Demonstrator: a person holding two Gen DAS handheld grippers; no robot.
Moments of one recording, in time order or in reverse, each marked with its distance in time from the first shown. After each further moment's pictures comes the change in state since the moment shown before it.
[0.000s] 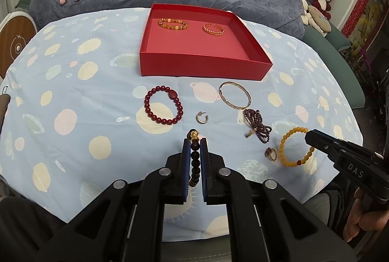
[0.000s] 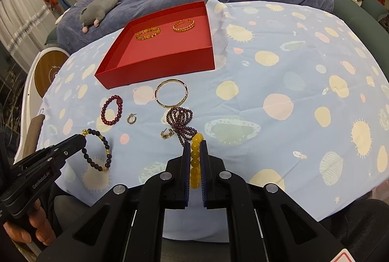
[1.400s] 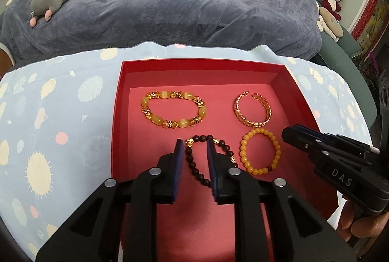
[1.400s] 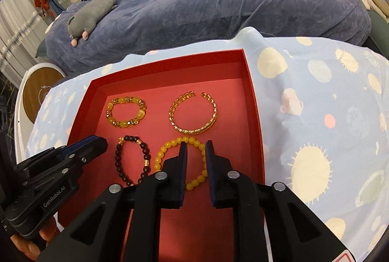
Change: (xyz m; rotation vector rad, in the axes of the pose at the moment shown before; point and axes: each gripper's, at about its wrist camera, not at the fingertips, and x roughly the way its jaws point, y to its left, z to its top) left arm 0.166 0.034 0.214 0.047 0.010 0.012; right arm 0.174 0.027 0.217 -0.050 0.011 0.026
